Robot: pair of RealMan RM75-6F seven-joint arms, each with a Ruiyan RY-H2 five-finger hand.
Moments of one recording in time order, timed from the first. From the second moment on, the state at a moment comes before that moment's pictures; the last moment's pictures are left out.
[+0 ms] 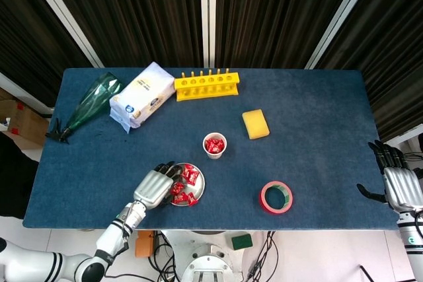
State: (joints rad) left arm -0.60 -1.58 0.05 -1.78 1.12 1.11 0.63; right arm 0.13 -1.04 0.07 -1.63 -1.41 1.32 0.10
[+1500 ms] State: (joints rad) left arm -0.67 -1.50 -0.20 -1.91 1.12 1.15 0.59; right arm 0.14 -1.04 0.07 -1.63 -1.39 1.32 0.10
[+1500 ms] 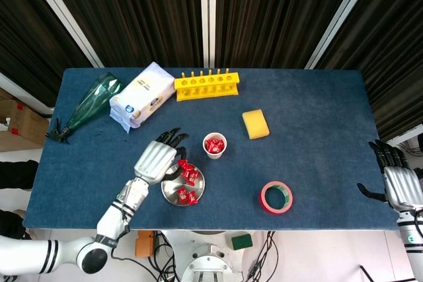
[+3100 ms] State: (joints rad) left arm -0.85 -1.69 -0.28 -1.69 0.94 1.14 0.51; right arm 0.14 -1.03 0.07 -1.62 -1.39 1.30 0.13
